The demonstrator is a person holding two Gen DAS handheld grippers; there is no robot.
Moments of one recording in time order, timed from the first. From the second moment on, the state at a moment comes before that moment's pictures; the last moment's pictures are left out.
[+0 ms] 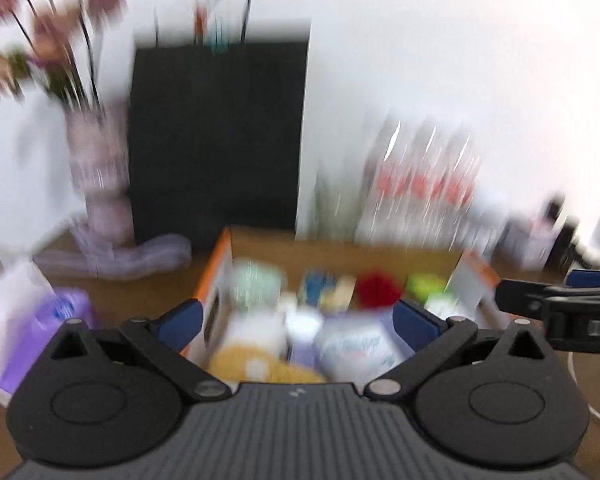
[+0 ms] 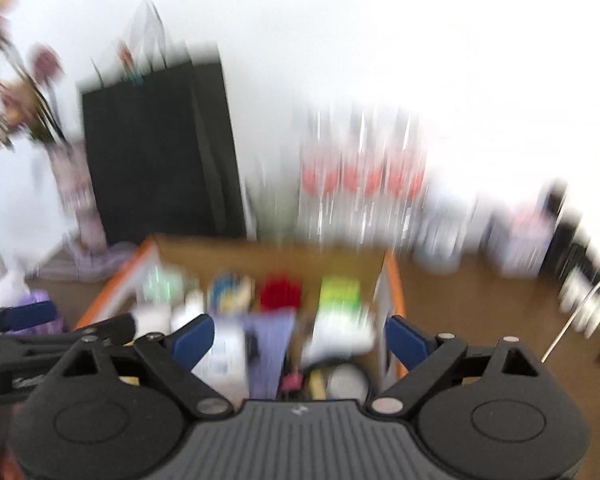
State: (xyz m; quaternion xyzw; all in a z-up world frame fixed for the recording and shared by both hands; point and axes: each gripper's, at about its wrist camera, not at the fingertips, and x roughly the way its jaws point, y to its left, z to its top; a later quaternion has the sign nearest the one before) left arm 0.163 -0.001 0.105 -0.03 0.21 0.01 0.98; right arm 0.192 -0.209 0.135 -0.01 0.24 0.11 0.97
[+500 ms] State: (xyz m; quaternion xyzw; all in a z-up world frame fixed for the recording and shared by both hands) left arm -0.036 0.007 0.082 0.01 0.13 -0.03 0.99; right arm 0.000 -0.224 0.097 -0.01 0.17 0.14 0.98
